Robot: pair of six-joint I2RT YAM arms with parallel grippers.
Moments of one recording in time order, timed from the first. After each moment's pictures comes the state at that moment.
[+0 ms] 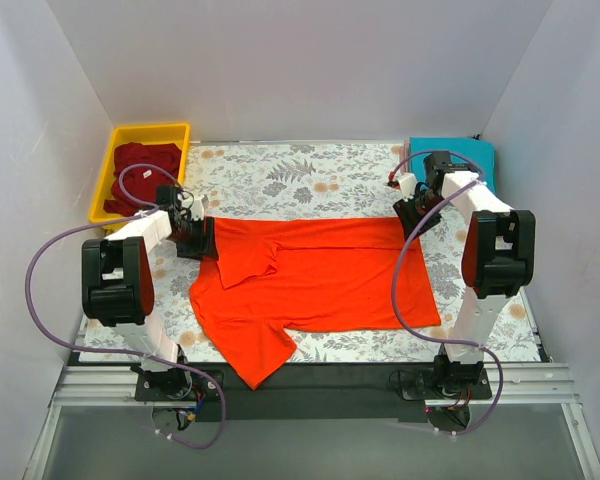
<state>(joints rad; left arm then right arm) 0.05 1.73 1.05 -0.55 0.33 0.07 0.05 1.92 1.47 -0.93 -0.29 -0.58</state>
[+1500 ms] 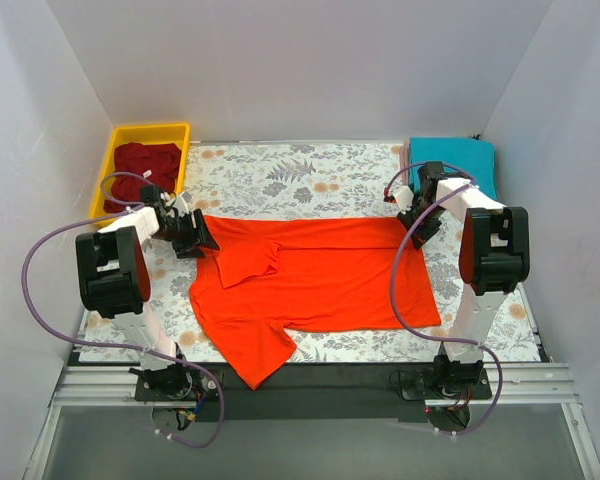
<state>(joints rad) 0.17 1.81 1.10 -0.55 0.55 -0.12 0.07 1.95 1.39 -0.88 -0.17 -0.68</state>
